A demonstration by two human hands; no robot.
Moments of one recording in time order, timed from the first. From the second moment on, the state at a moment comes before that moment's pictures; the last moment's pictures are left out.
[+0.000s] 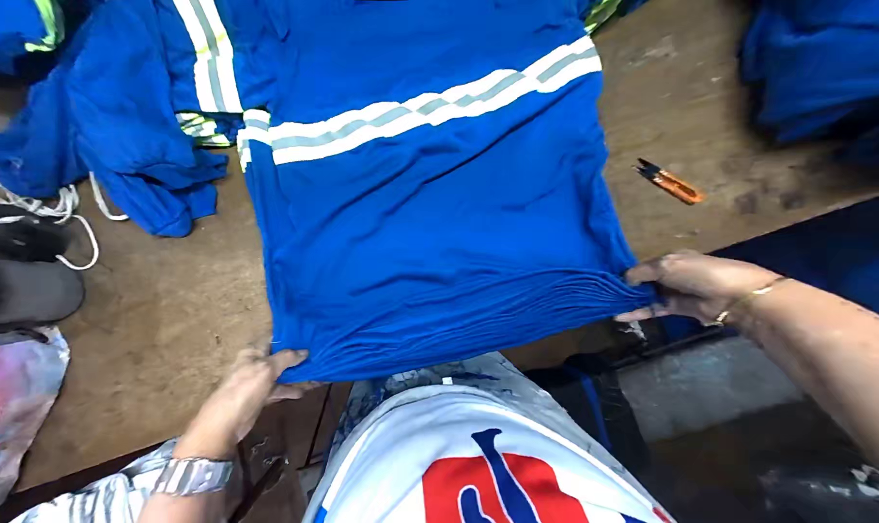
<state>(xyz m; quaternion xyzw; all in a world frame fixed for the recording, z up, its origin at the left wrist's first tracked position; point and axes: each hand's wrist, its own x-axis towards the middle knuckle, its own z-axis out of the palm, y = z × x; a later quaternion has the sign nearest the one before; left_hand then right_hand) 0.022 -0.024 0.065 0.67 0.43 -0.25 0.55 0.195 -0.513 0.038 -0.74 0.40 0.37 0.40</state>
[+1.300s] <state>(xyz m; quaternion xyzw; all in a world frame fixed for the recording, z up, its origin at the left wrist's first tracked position) 0.014 0.018 0.037 0.54 0.43 -0.40 0.61 0.136 -0.521 -0.012 -0.64 0.37 0.29 0.60</state>
